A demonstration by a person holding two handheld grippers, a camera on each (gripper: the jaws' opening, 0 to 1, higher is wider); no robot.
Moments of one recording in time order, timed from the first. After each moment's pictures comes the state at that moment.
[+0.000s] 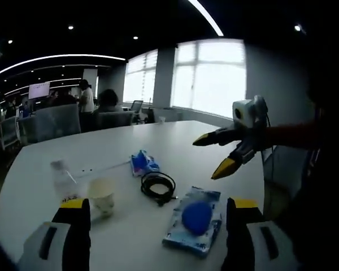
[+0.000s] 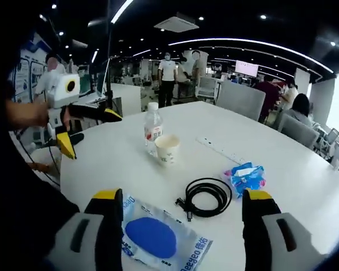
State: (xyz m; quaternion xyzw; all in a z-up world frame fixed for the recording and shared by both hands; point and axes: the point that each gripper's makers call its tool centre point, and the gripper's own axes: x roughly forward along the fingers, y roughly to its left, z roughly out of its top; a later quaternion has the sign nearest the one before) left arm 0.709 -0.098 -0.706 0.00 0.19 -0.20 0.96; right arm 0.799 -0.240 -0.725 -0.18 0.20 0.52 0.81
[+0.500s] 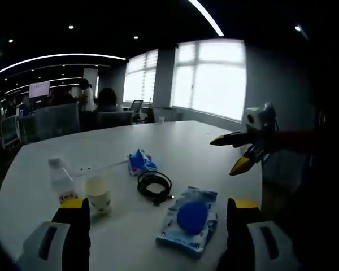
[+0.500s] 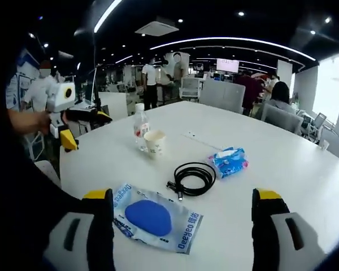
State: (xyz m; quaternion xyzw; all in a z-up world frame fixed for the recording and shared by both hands) left arm 0.698 -0.104 -0.704 -0.01 0.19 -0.20 0.96; right arm 0.786 -0.297 -0.720 -0.14 0.21 0.47 0.85
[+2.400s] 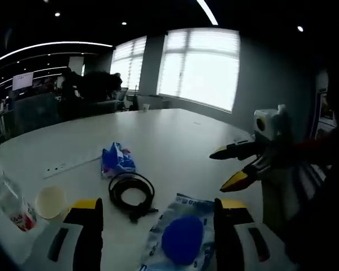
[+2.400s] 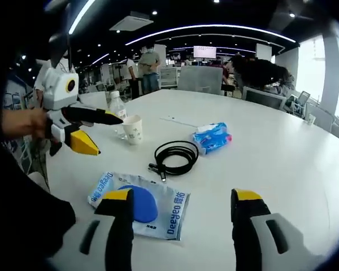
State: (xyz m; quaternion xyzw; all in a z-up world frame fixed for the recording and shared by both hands) left arm 0.784 -0.175 -0.745 -0.01 0.24 -0.25 0.94; right arm 0.810 -0.320 -0.770 -0.12 0.26 0.40 0.87
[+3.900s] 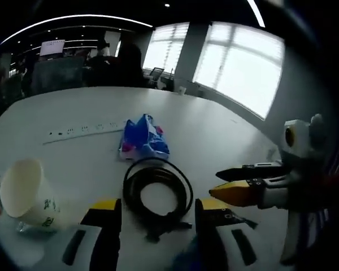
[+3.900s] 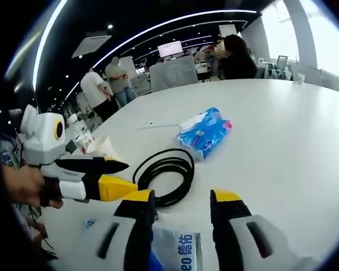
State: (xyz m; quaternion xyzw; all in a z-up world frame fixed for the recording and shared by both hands) left arm 0.861 -0.158 -0.829 -0.08 0.32 -0.13 0.93; right arm 0.880 -0.257 -0.825 0.02 0.32 0.33 0.89
